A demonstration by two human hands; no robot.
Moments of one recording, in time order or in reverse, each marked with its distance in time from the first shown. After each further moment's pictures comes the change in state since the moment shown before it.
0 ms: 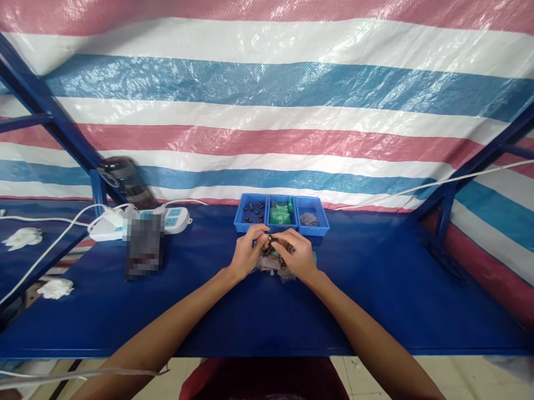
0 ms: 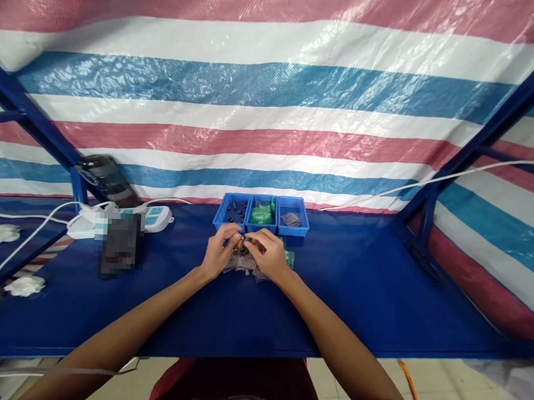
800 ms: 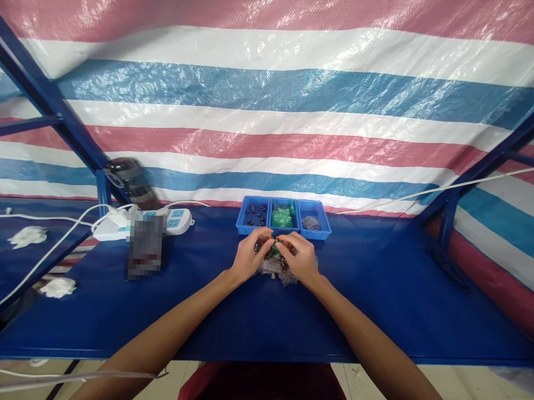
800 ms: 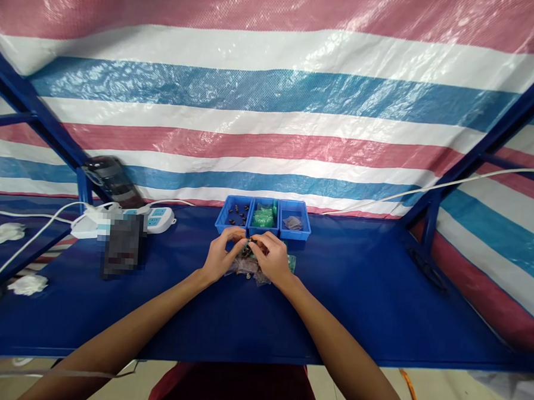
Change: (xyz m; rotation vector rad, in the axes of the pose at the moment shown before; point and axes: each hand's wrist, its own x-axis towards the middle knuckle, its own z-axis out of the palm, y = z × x) left_hand -0.001 -0.002 0.000 0.076 0.032 0.074; right_hand 0.001 0.000 0.000 -0.069 0.028 0.042
